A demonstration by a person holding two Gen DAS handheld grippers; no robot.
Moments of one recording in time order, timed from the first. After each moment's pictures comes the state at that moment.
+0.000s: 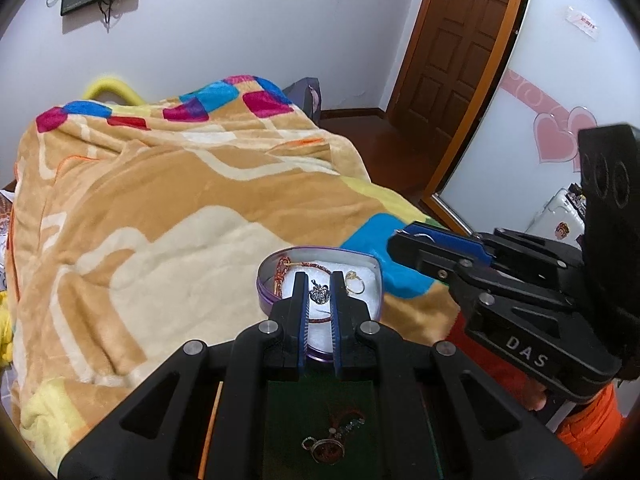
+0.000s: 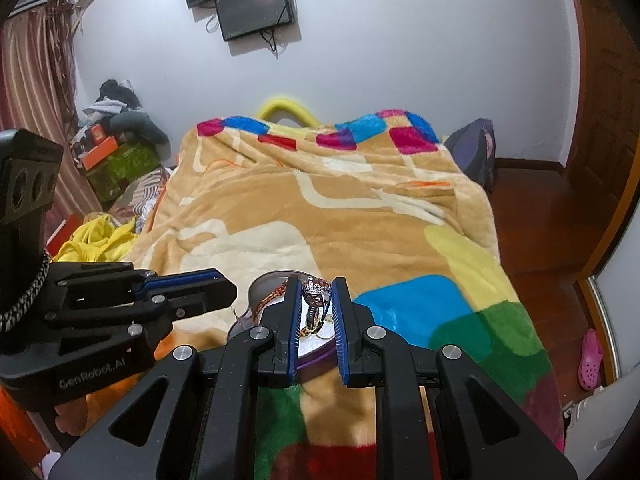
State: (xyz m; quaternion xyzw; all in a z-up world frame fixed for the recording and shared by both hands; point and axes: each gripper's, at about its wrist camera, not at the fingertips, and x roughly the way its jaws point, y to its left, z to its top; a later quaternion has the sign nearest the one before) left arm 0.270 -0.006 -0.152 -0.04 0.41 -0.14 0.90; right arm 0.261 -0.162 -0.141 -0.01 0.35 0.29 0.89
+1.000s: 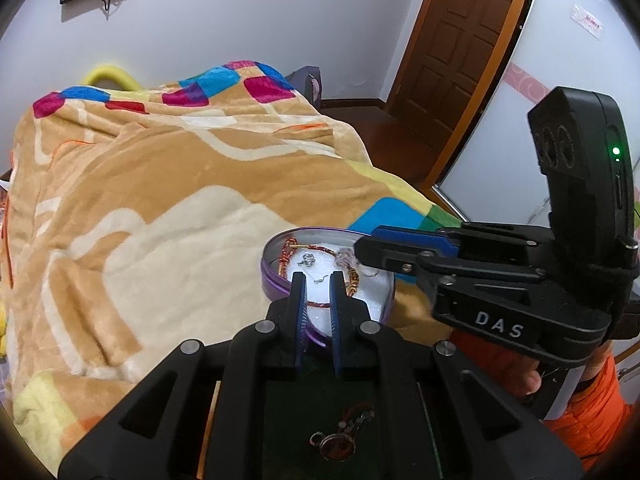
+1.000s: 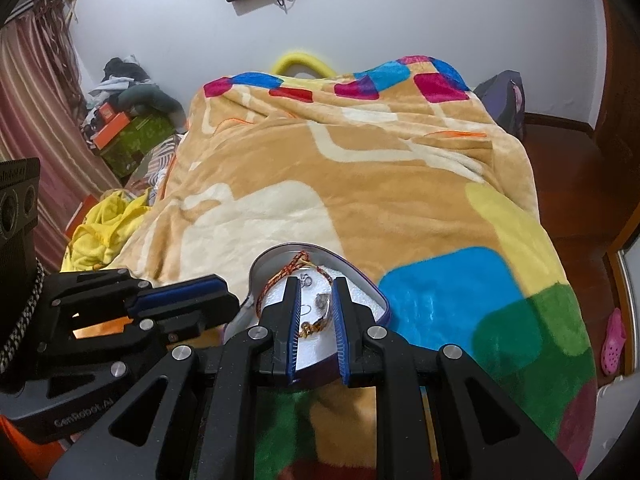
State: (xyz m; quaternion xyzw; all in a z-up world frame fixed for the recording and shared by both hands) left arm 0.269 0.000 -0.164 -0.05 0.42 -0.14 0.90; right arm 0.286 -0.151 -0.159 0.00 0.42 0.32 0.85
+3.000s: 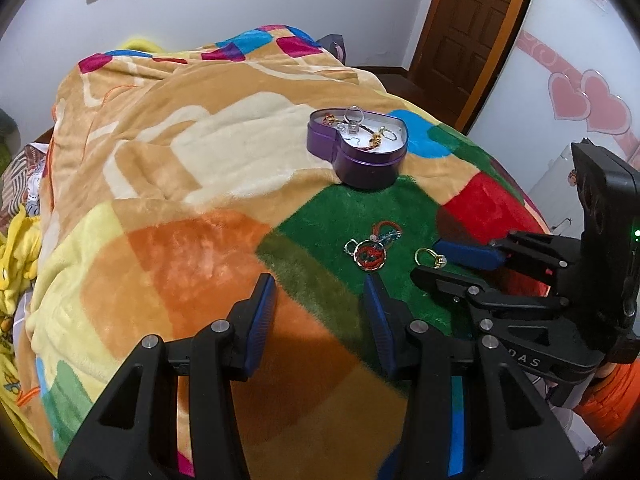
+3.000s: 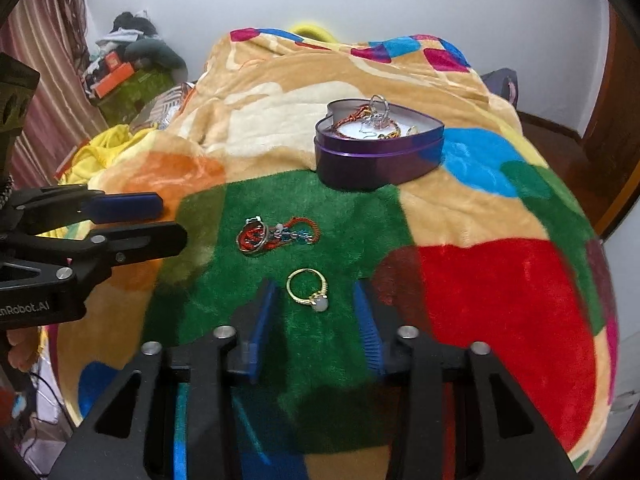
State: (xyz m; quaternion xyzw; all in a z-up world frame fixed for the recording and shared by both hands) left arm 0.159 0.023 -0.188 -0.02 0.47 -0.10 0.88; right arm 0.167 -0.147 -0.204 -0.06 0.44 0.30 0.85
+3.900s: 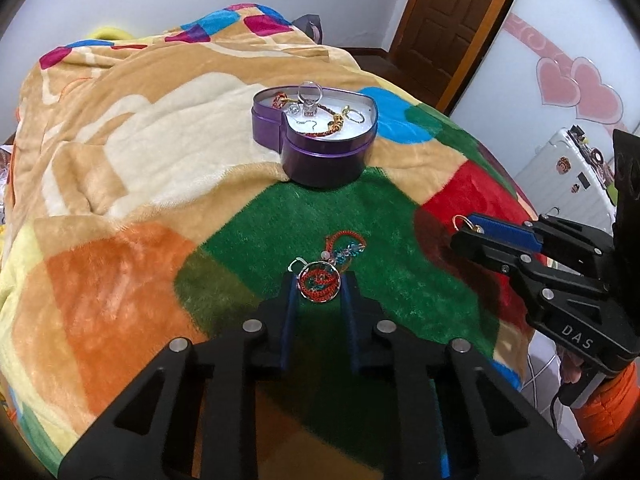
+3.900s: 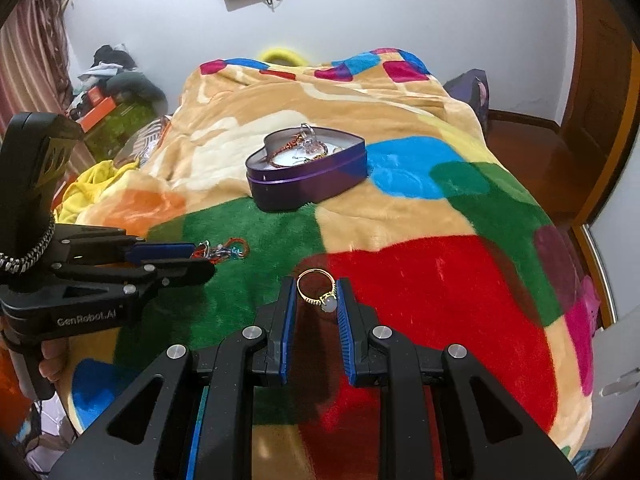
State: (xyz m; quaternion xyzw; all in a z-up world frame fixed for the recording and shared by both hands) left arm 0.191 -0.010 -0.210 -0.03 0.49 -0.13 0.86; right arm 0.178 -0.187 -0.189 -0.02 0.42 0.27 0.87
